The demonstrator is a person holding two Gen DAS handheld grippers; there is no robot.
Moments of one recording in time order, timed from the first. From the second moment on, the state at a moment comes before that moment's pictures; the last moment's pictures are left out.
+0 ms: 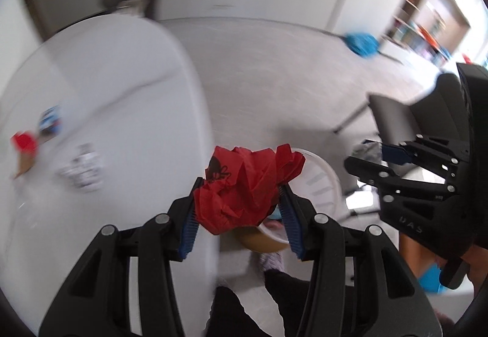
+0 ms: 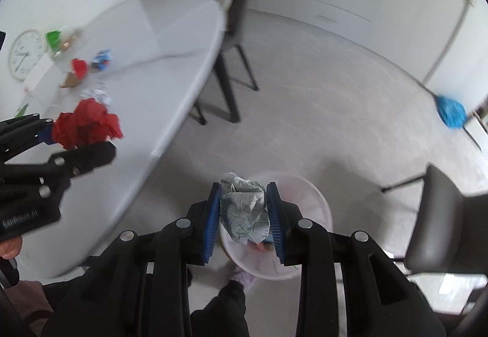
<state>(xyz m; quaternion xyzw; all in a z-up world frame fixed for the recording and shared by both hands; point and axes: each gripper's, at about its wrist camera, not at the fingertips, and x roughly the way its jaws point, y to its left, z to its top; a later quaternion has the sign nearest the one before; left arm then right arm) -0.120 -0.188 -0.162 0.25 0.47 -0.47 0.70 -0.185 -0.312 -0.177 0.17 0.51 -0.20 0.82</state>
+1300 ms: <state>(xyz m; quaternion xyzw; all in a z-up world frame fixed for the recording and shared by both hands) -0.156 -0.232 -0.206 0.31 0.50 -0.46 0.67 -0.225 -0.370 -0.268 0.19 0.55 -0.20 0.79</state>
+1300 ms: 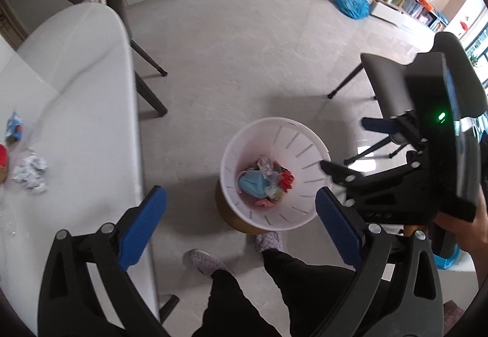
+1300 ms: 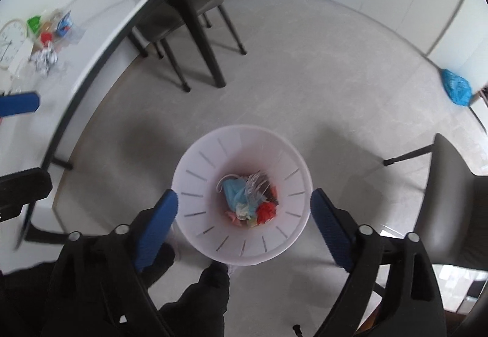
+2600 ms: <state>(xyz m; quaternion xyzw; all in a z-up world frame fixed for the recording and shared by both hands) 0.166 0.048 -0.195 0.03 0.58 -0.10 0.81 0.111 -0.176 -0.213 0.07 0.54 0.02 0.84</state>
